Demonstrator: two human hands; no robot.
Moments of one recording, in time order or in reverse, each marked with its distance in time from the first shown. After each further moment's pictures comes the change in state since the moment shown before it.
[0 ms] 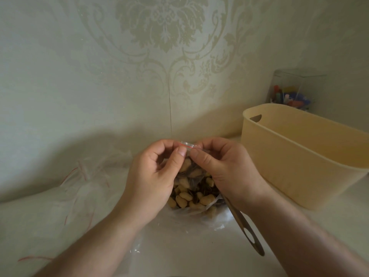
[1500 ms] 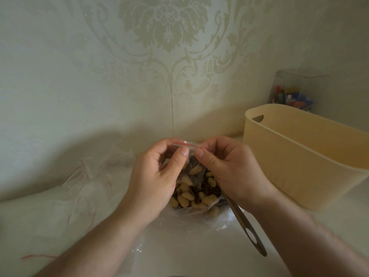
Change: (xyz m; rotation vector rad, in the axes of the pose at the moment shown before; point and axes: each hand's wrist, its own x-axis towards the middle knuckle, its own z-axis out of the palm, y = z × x) left_hand 0.001 -0.004 -0.003 0.016 -0.021 -0.012; right_hand 0.002 0.005 -0.006 -0.183 0.012 -0.093
